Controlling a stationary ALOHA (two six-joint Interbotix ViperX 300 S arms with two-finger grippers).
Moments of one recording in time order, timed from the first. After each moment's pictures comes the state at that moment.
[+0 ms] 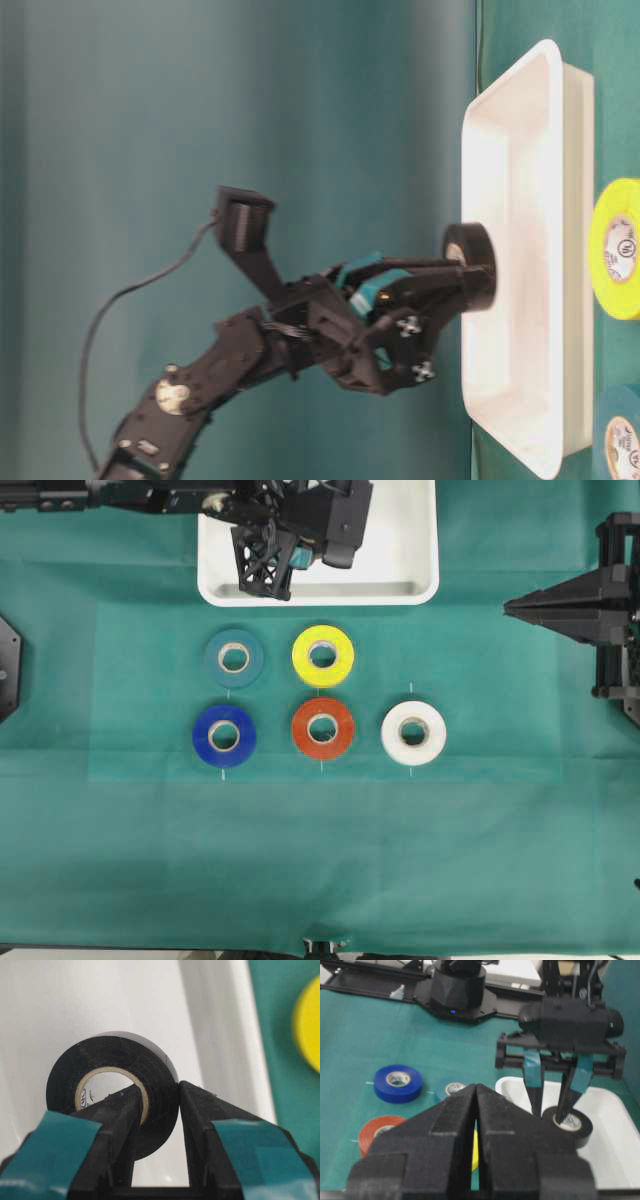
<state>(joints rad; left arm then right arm) 0.32 0.20 0.27 0.00 0.62 0.52 -0.04 -0.90 1.16 -0.01 -0.20 0.00</state>
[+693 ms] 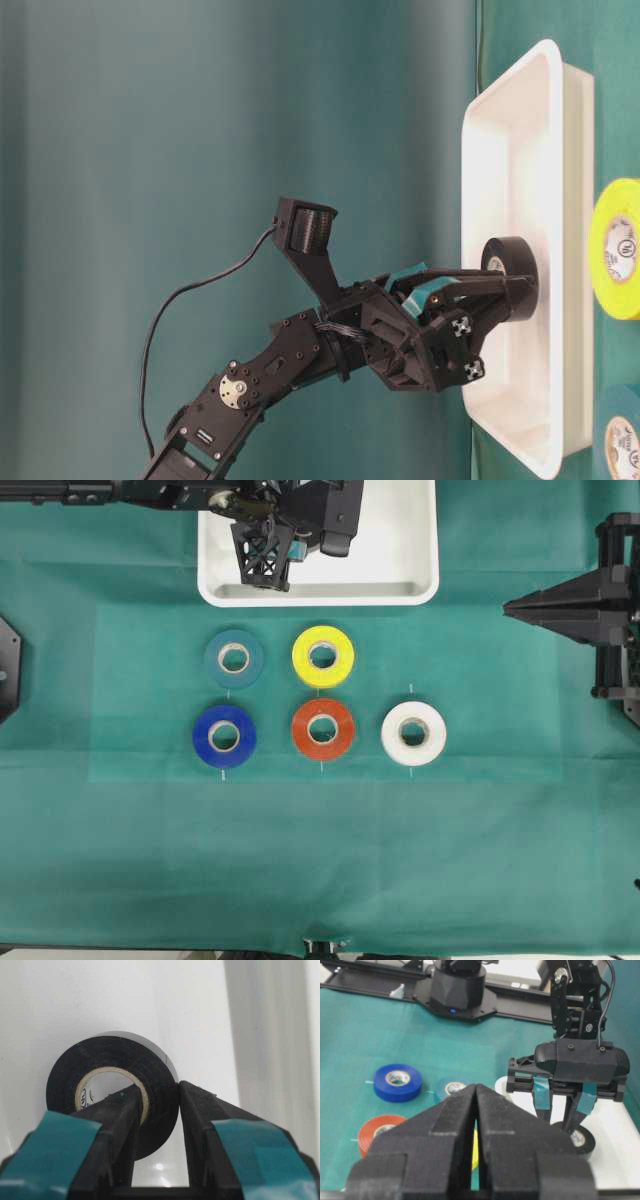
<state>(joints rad) 0.37 0.27 0.29 0.00 0.54 0.52 -0.04 -0.90 1.16 -0.01 -0.20 0.00</state>
